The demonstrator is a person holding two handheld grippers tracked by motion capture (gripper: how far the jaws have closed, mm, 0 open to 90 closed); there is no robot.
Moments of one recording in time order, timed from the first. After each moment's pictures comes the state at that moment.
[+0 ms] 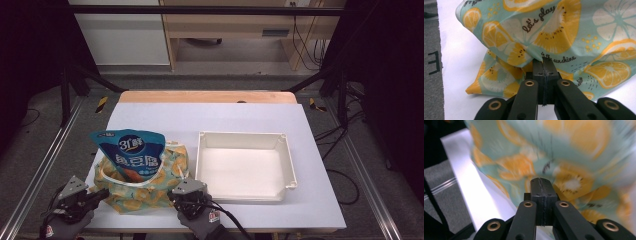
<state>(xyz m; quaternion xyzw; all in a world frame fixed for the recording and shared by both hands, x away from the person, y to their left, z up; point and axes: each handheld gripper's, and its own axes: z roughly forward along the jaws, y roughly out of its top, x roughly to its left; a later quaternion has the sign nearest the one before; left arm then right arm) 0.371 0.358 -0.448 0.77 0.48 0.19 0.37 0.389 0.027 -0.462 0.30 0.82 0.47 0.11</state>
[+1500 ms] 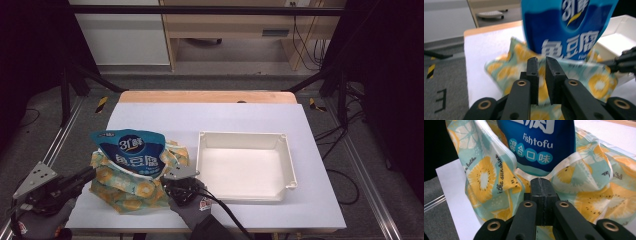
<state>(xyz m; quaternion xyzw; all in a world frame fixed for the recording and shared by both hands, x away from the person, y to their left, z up) 0.355 0.354 -0.352 0.72 0.44 0.27 0.47 0.410 0.048 -0.435 0.32 0.80 0.49 0.13</state>
